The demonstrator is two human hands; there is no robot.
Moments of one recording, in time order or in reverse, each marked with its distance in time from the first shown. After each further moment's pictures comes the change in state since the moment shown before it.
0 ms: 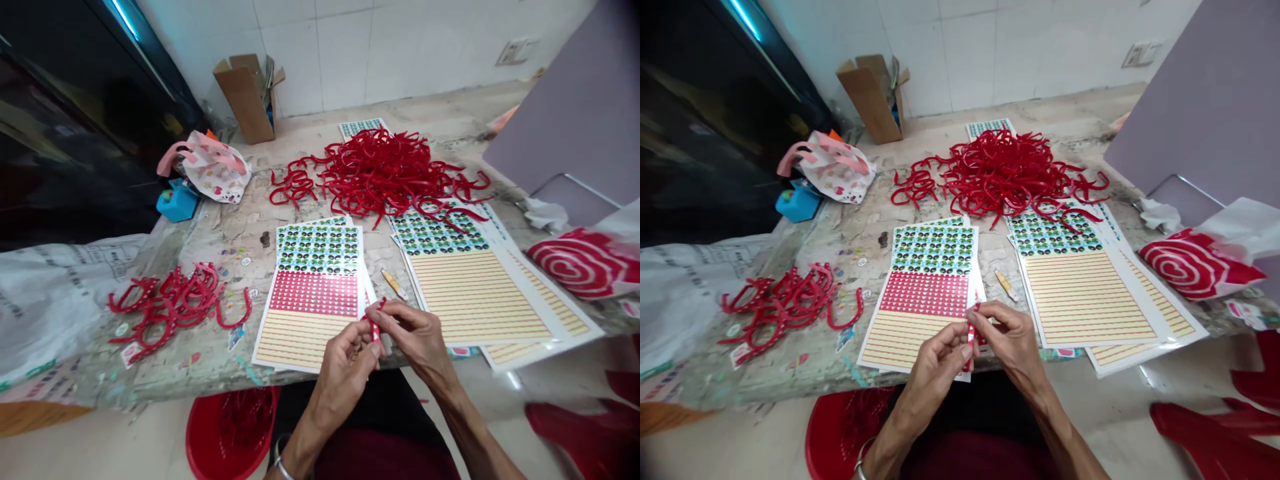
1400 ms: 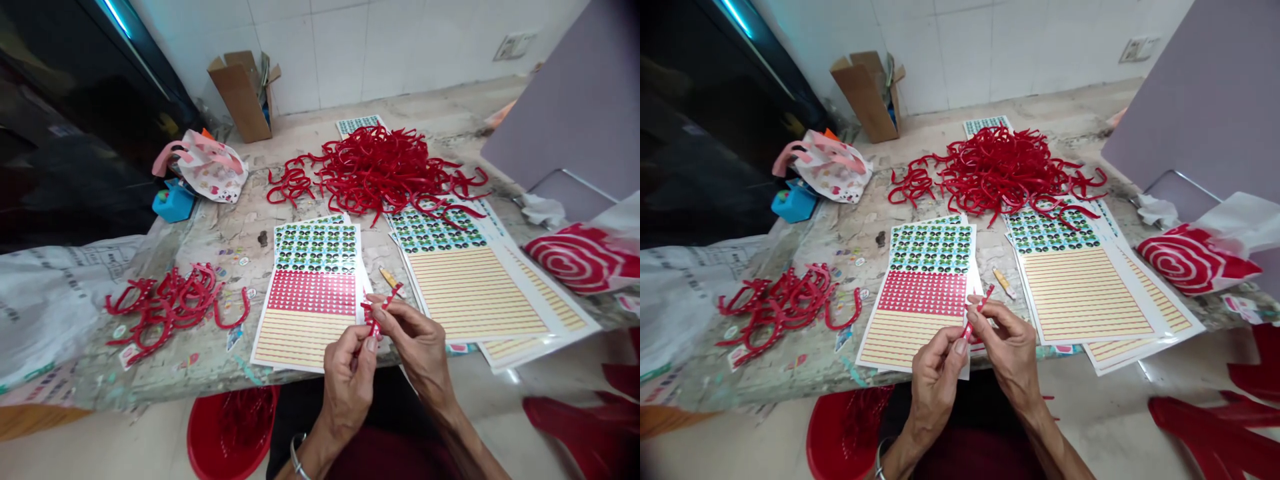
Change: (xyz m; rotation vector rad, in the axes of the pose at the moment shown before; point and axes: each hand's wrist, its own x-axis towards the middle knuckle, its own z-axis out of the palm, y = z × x) left_hand -0.006 -0.015 0.015 0.259 0.226 0.194; right_hand -0.016 -0.009 0.013 0.215 0.147 0.090
